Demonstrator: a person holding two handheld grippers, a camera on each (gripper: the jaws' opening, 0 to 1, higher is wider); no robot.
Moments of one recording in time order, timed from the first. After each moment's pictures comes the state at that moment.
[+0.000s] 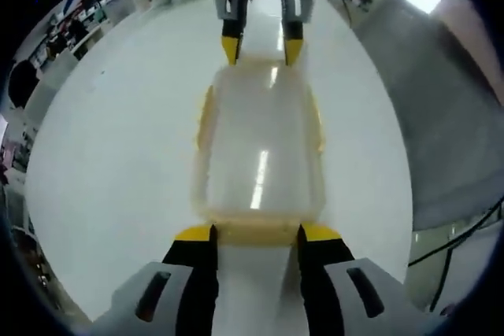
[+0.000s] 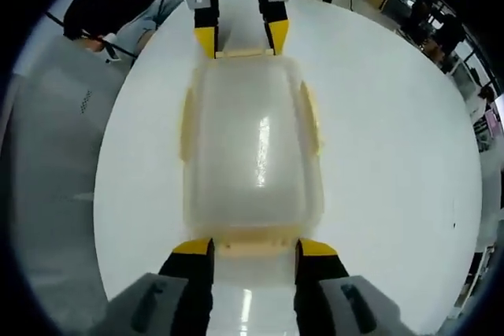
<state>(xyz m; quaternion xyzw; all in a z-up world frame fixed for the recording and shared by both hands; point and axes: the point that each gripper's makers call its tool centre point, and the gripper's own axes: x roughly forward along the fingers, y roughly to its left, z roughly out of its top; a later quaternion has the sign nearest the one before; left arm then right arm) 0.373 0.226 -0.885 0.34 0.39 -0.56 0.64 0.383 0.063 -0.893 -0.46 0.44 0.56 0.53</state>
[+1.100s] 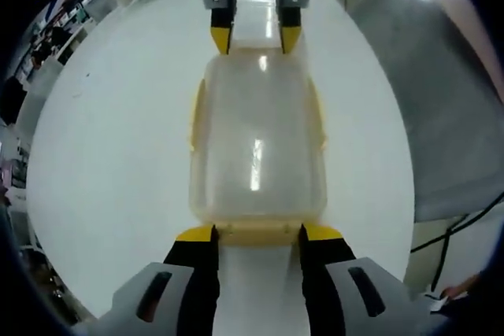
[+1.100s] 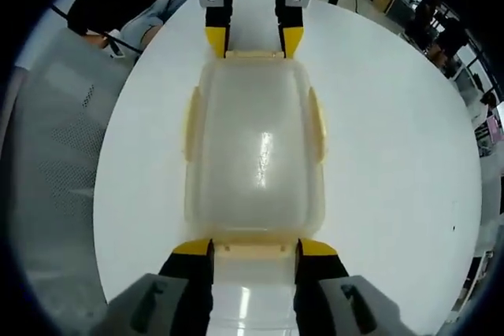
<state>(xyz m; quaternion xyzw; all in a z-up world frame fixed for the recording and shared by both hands) 0.380 0.223 -0.887 0.40 0.42 -0.55 0.60 0.382 0.060 -0.892 -0.45 0.43 0.57 0.54</state>
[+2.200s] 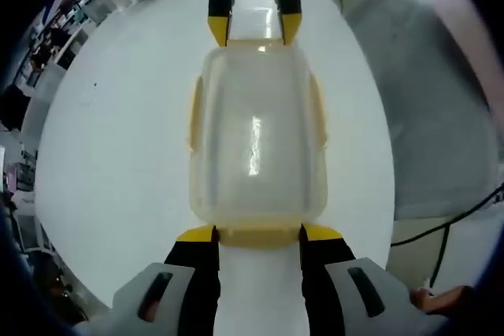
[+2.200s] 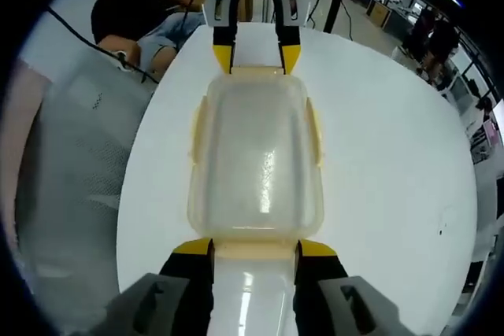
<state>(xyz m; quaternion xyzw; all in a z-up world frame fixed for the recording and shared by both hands) 0.378 0.224 -0.838 0.41 0.42 -0.54 0.60 0.379 0.063 -0.838 -0.43 0.40 0.60 0.55</state>
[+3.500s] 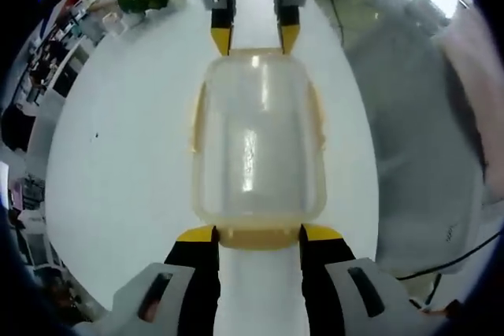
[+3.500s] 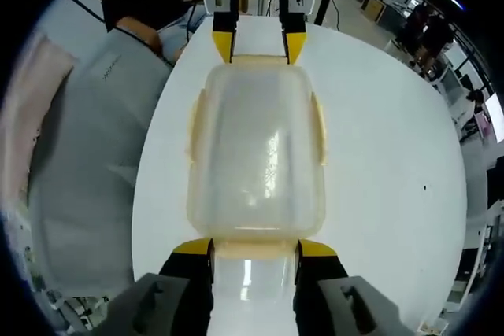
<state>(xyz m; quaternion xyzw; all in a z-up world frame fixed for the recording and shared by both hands) 0.378 0.120 -0.797 0.42 0.40 -0.55 0.60 0.372 -0.041 -0.806 -0.45 0.41 0.57 0.55</state>
